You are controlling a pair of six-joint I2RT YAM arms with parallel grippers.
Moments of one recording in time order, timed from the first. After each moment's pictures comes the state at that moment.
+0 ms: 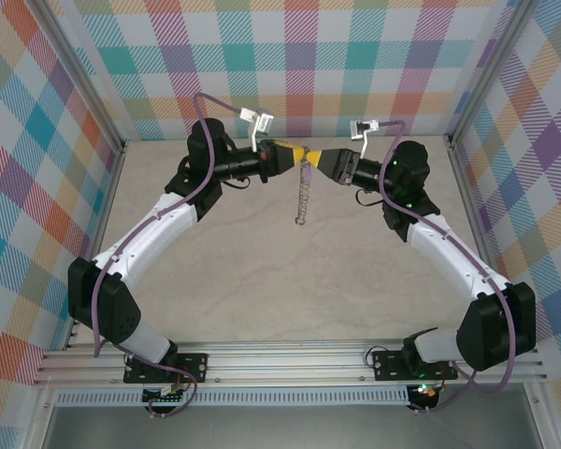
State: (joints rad) left arm -0.50 1.55 1.43 0.11 0.81 -0.48; right arm 0.36 1.35 1.10 0.41 -0.88 0.98
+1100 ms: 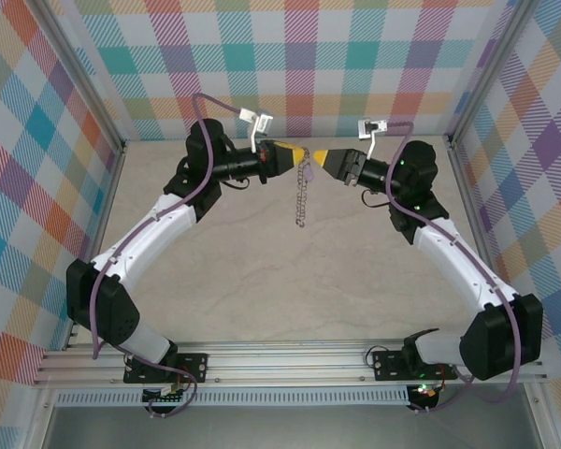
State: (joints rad) left arm -0.50 1.54 1.42 0.11 0.82 -0.48; right arm 0.33 1.30 1.10 0.34 -0.84 0.89
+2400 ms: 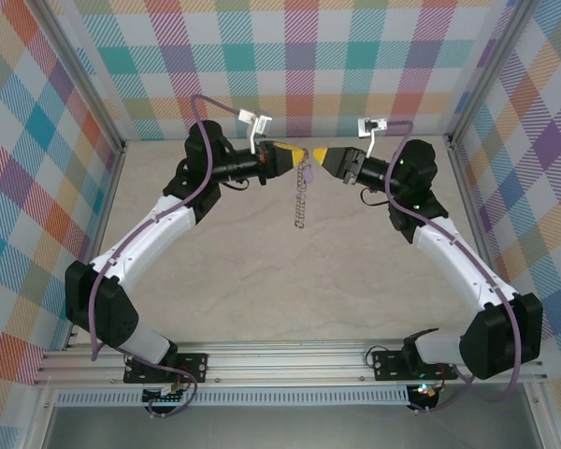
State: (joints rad) left arm -0.50 1.53 1.40 0.13 0.82 -0.48; right arm 0.34 1.31 1.11 0.34 -0.83 0.88
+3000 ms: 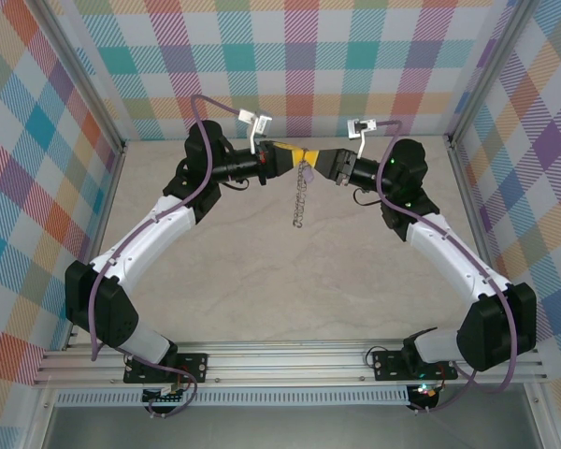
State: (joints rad) left arm -0.50 1.53 1.40 0.13 0.82 -0.48; right arm 0.37 1.35 1.12 0.37 -0.85 0.89
